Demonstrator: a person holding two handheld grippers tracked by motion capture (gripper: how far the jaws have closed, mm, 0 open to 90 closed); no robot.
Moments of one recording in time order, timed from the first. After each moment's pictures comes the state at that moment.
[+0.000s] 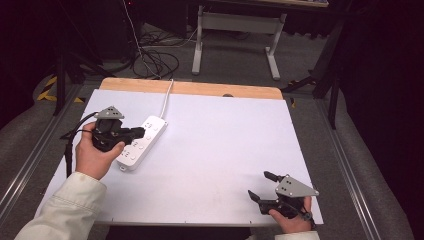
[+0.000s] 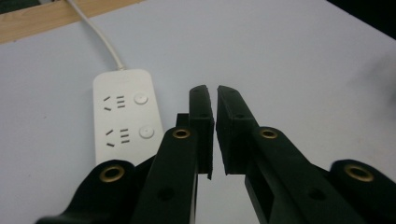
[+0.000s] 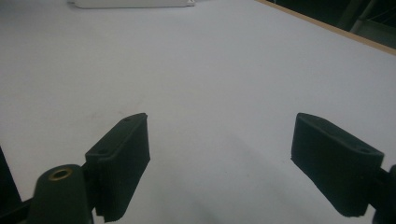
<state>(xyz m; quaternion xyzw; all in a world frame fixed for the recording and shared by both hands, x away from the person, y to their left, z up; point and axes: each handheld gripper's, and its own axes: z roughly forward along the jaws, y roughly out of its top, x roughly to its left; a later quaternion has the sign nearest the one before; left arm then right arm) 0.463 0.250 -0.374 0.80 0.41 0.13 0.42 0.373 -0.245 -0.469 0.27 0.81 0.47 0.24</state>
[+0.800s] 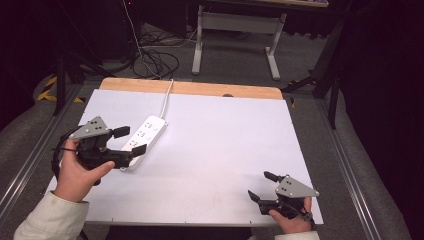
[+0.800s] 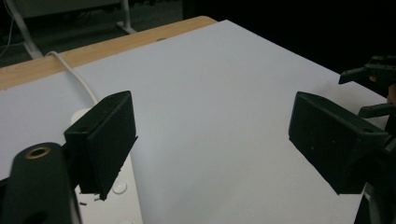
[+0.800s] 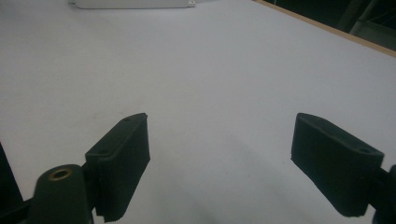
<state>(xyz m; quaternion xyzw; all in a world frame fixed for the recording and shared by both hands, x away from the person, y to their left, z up) 0.408 0.254 -0.360 0.77 0.35 0.17 0.51 0.372 -0.244 -0.469 0.27 0.81 0.47 0.24</state>
